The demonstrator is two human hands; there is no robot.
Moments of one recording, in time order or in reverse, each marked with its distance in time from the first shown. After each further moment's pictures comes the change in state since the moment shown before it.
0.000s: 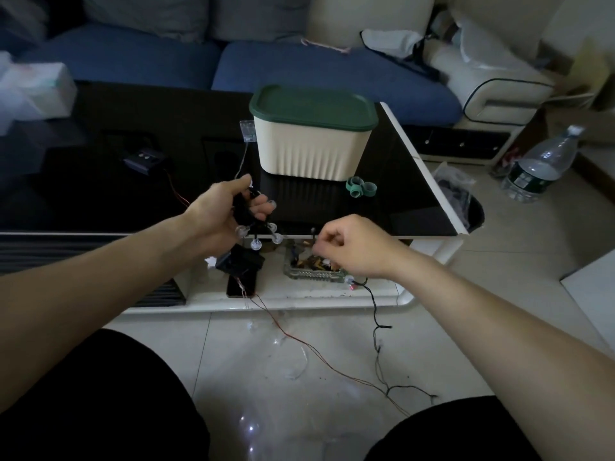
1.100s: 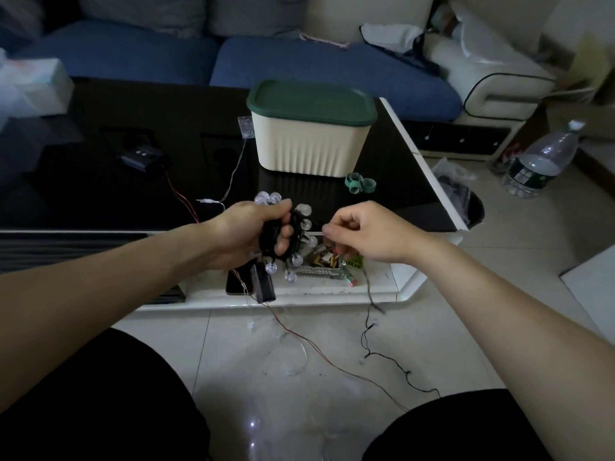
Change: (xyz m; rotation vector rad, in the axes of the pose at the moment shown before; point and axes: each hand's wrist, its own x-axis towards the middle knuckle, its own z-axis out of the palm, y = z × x) left_hand -0.014 -0.024 0.014 0.465 -0.309 -0.068; right_hand -0.001 0.011 -0.021 0.096 -0.022 -0.002
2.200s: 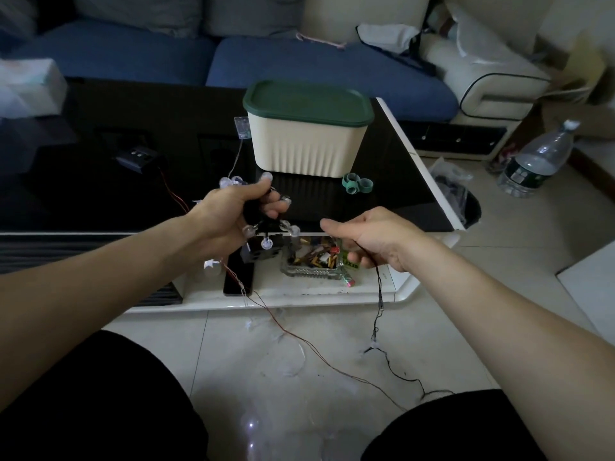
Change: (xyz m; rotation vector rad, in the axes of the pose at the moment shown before) left_hand -0.001 0.015 -0.003 -0.339 0.188 0.138; right_hand 0.001 -0.004 0.004 0.411 0.088 0.496
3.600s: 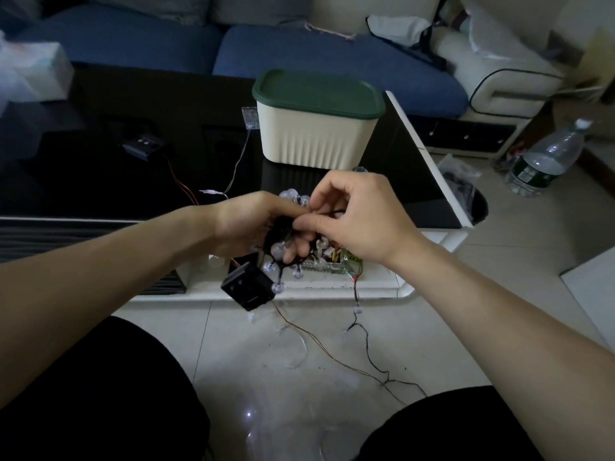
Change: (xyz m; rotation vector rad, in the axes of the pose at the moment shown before) left_hand -0.024 0.003 0.012 0.595 -0.393 -0.245; right_hand -0.024 -0.021 0.026 -0.271 0.199 -0.895
